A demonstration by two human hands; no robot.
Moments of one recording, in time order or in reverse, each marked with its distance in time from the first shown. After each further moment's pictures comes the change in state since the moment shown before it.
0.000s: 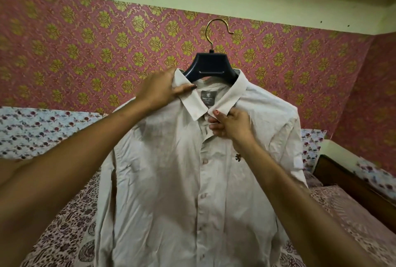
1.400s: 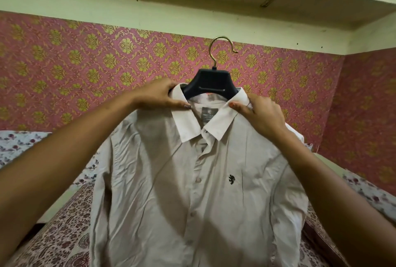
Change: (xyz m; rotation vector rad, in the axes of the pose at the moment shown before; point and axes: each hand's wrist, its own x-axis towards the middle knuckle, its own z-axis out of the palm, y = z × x) left_hand 0.041 0.031 -0.026 -0.230 -0.434 0.145; right_hand 0.035 -0.076 -0.095 -1.391 0.265 -0.604
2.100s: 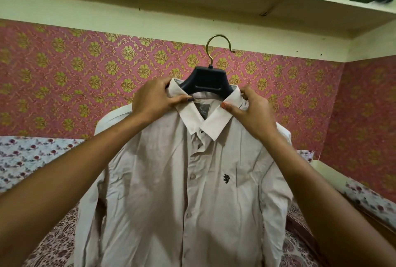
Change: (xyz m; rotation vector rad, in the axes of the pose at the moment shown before) left_hand 0.000 0.007 0.018 0.132 0.633 -0.054; right_hand 0.012 -0.011 0.002 0.370 0.141 0.041
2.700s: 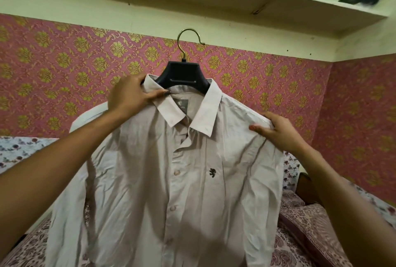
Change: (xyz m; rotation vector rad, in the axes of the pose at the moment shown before) left_hand 0.006 -0.024 -0.002 0.012 0.040 -0.099; right_hand -0.024 0.087 -0.044 0.016 -0.339 0.128
